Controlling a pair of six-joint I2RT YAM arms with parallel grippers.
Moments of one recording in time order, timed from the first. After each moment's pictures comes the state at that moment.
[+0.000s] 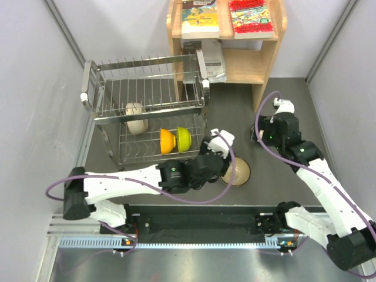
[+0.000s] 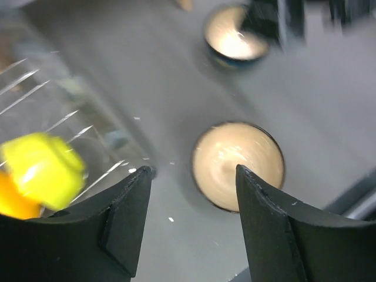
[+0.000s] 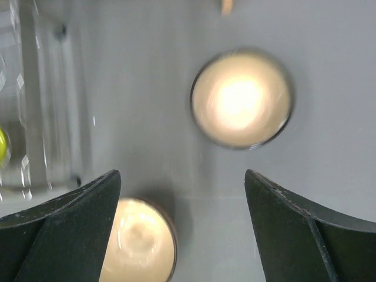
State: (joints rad) left arm -1.34 1.42 1.19 -0.24 -0.66 -0.29; right arm 0.35 0.95 0.93 -0.55 0.25 0.32
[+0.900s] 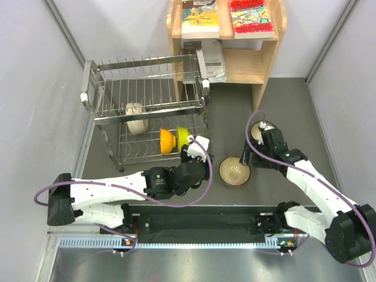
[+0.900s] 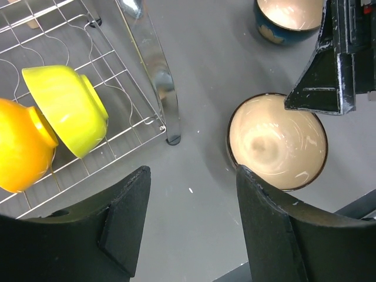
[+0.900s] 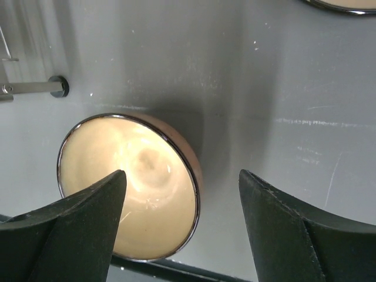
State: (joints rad) left arm -1.32 1.22 0.93 -0.22 -0.75 -0.46; right arm 0.35 1.02 0.67 -0.56 -0.05 0.45
